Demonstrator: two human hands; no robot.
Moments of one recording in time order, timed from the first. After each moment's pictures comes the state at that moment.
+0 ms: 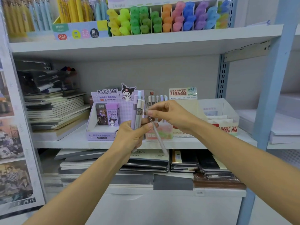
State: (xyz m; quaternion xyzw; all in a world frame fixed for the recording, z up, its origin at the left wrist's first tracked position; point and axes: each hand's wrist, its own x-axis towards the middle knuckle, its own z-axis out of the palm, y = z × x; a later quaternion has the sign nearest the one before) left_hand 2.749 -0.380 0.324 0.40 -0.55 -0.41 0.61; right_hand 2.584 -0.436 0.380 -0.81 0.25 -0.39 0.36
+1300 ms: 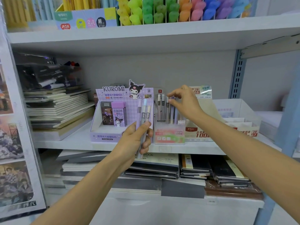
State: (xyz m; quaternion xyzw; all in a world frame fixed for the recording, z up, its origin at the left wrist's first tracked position) left_hand 2.768 -0.392 0.318 0.37 -0.52 -0.48 0.61; right_hand 2.596 -0.534 0.379 -0.77 0.42 -0.47 0.02
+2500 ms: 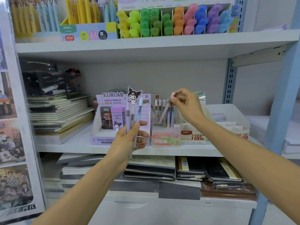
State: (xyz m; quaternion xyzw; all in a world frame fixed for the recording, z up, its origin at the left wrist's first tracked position) left_hand 2.777 -0.387 0.320 0.39 -0.51 -0.43 0.63; right_hand 2.584 -0.498 0.387 -0.72 0.35 -0.58 0.17
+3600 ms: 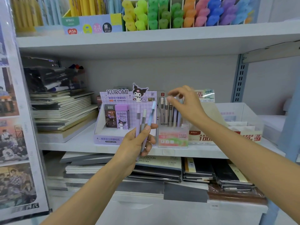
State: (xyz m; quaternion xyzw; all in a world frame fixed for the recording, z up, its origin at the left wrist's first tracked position) left_hand 2.778 -0.391 0.310 0.37 -0.54 -0.46 0.60; right_hand 2.601 -0.504 0.388 -0.78 0.36 -0.51 0.04
